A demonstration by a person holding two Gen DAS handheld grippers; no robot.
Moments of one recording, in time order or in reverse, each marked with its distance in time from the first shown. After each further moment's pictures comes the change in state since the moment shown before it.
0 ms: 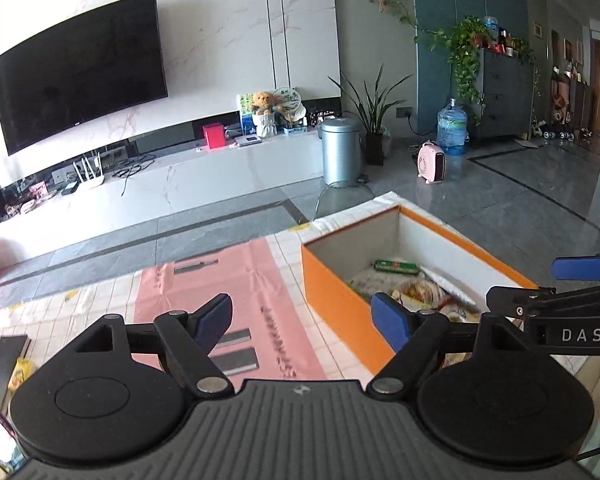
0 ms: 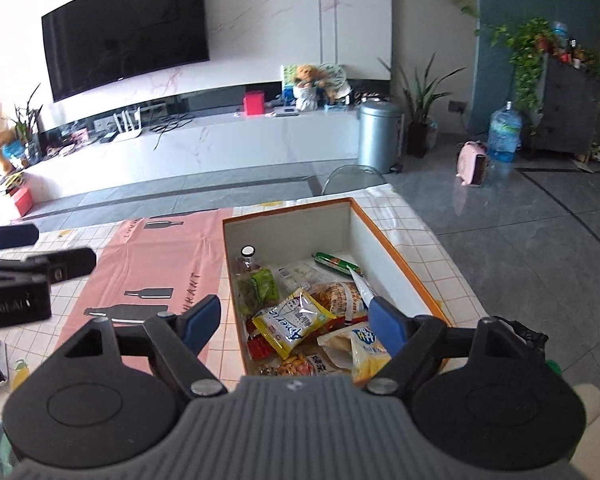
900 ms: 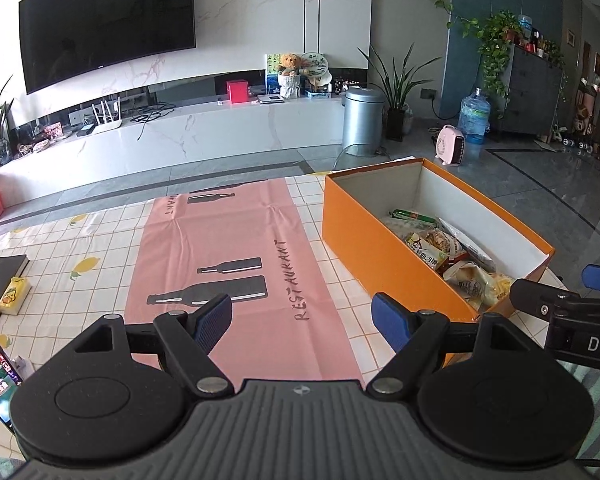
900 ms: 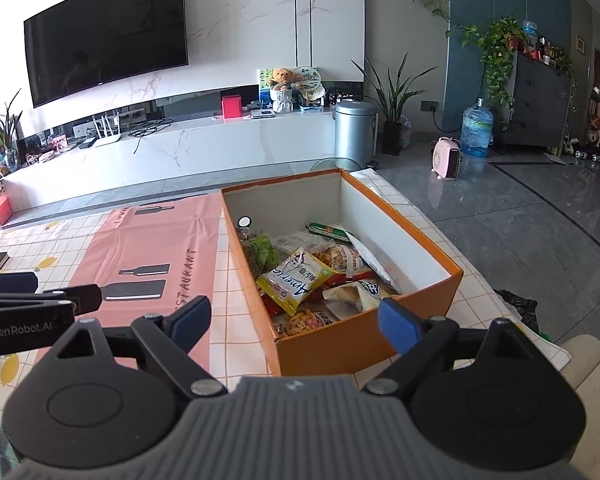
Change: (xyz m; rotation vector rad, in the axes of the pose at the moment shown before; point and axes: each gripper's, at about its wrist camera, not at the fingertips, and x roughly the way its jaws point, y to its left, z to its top) left arm -0.012 0.022 -0.056 -0.120 0.081 0.019; right arm -0.008 0.030 -0.056 0.019 -0.020 -0.066
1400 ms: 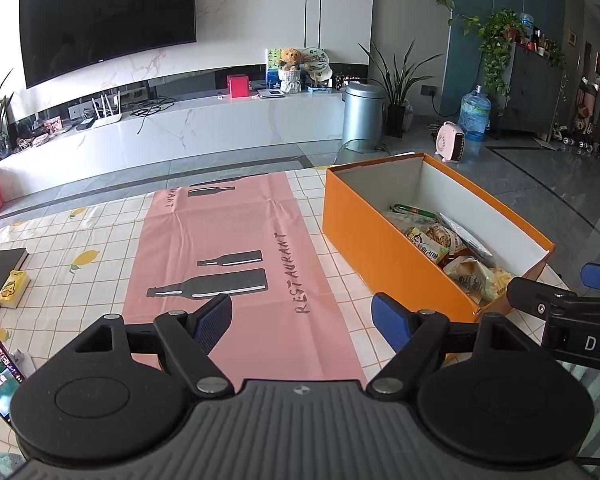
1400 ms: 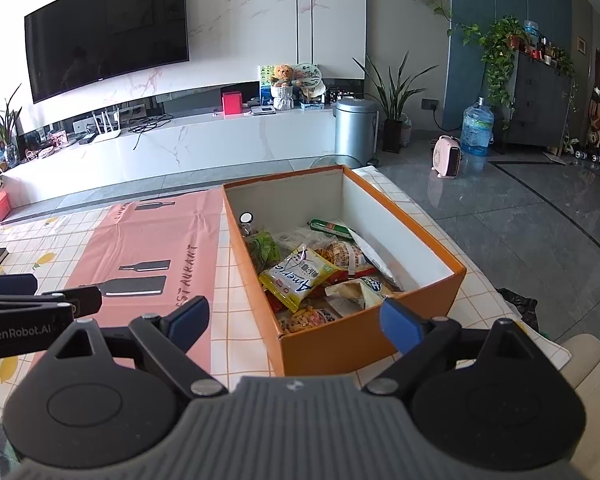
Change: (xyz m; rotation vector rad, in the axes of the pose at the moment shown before) left arm -0.002 0.001 -0.002 -0.007 0.017 -0.003; right arm 0.001 0.003 -0.001 -0.006 0.006 0.000
